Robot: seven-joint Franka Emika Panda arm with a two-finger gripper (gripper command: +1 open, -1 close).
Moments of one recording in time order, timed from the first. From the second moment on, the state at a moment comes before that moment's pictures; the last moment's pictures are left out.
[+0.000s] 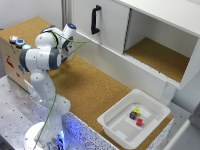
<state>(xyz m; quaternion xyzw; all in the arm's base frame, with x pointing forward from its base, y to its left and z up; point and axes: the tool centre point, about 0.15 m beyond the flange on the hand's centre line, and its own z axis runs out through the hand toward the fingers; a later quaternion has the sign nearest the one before) 0.350 0.306 0.308 -0.98 0.02 0.05 0.17</state>
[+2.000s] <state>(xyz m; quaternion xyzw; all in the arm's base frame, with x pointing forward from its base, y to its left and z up) 0.365 0.147 0.300 -0.98 0.13 0.01 0.15</state>
